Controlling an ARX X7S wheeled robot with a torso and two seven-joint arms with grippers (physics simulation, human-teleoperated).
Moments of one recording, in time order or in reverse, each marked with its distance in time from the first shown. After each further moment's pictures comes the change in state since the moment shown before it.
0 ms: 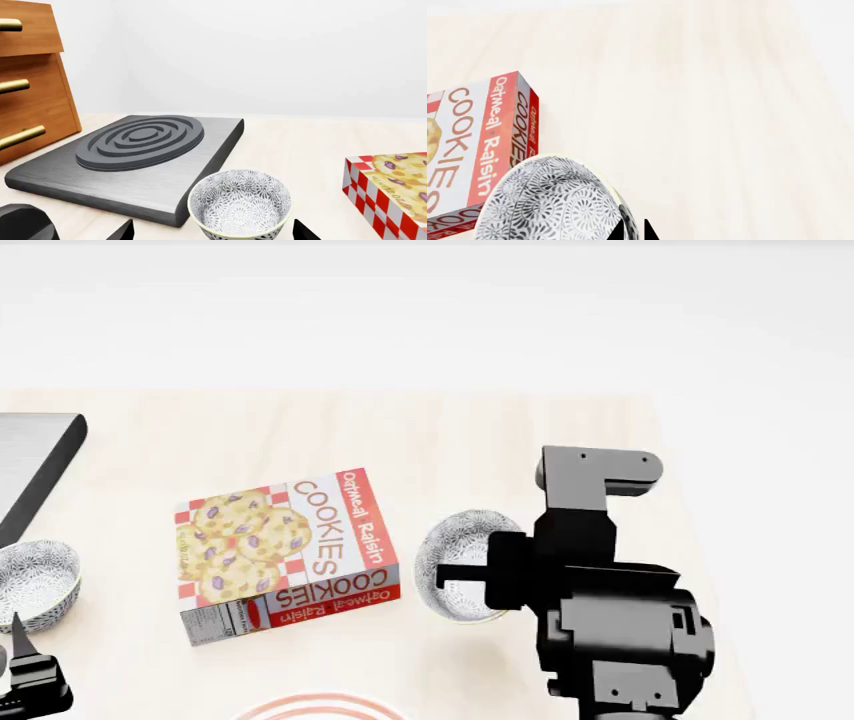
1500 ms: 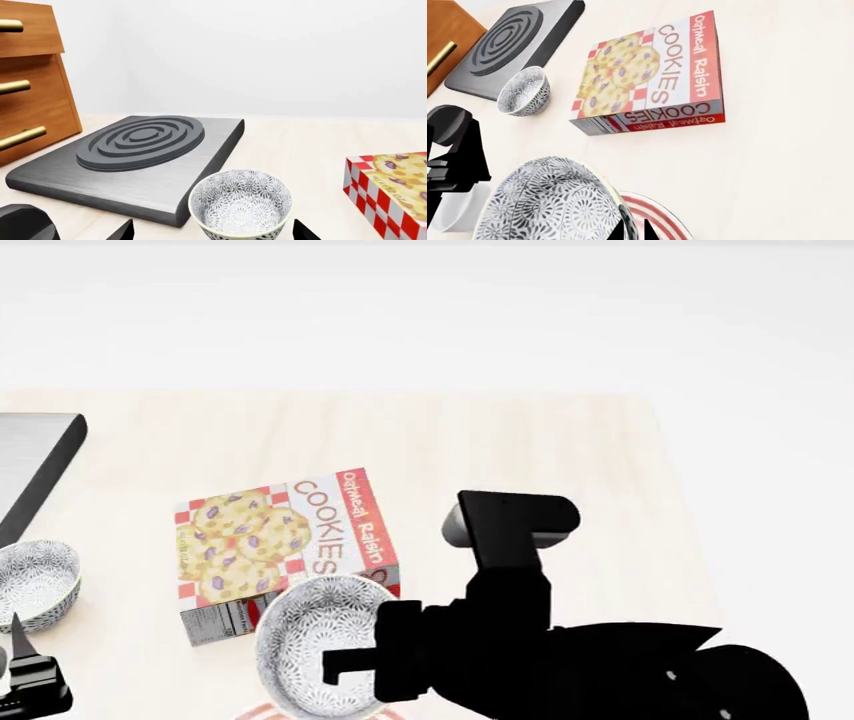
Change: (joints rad) left arm 0.001 -0.011 0.016 -0.007 -0.011 0.013 -0.013; right arm -0.244 0.135 -0.080 -0.806 0.966 0.639 0.374
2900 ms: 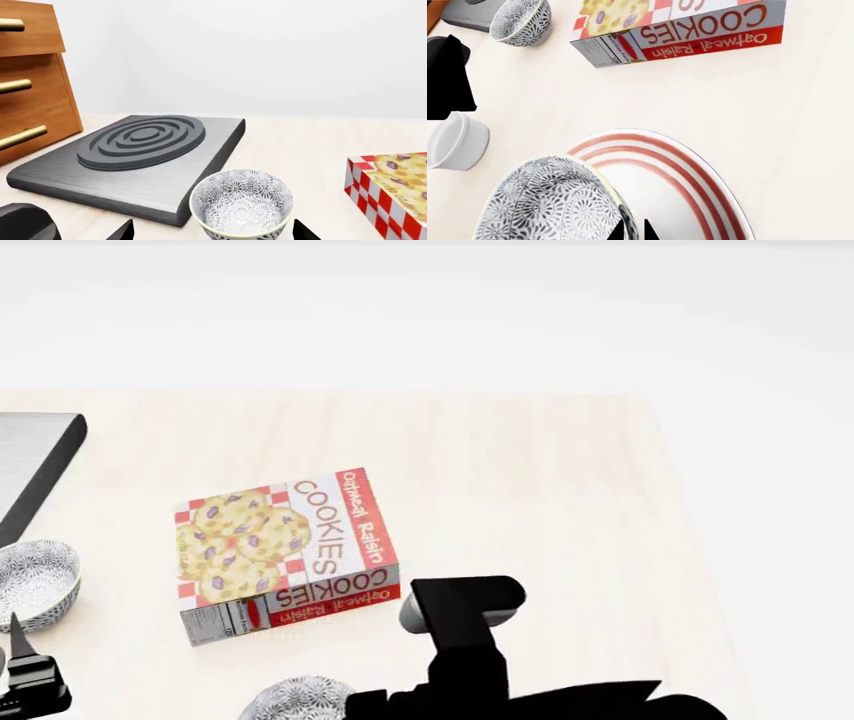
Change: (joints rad) left arm 0.000 -0.010 0.012 0.001 -0.015 0.000 -0.011; right arm -0.081 0.049 -0.229 0.087 0.026 -0.128 -0.106
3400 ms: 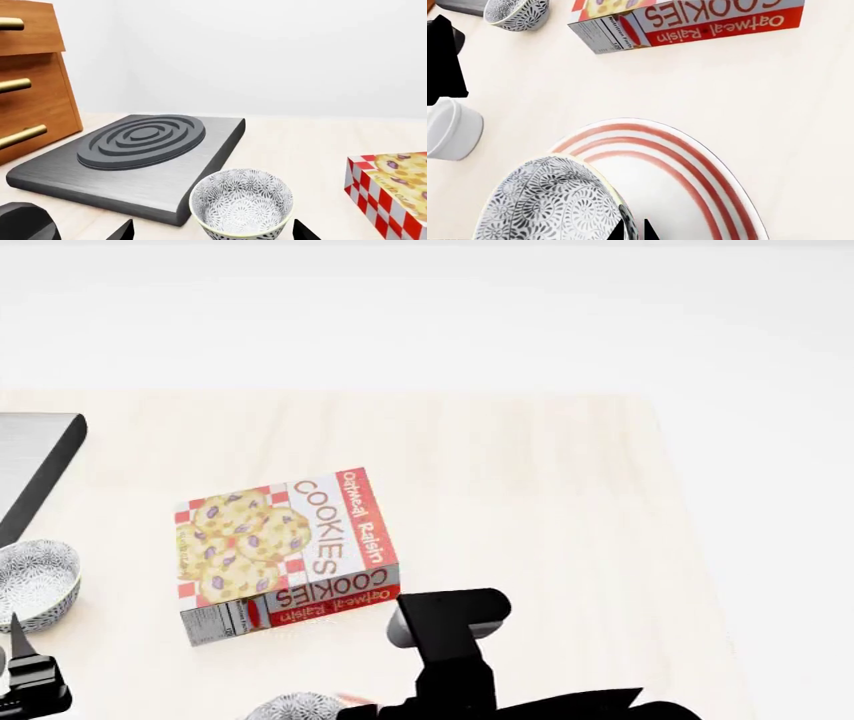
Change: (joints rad) left arm -0.002 -0.002 0.005 -0.007 -0.004 0.005 -0.003; right arm -0.004 0.000 -0.068 0.033 -0.020 -0.047 -0.032
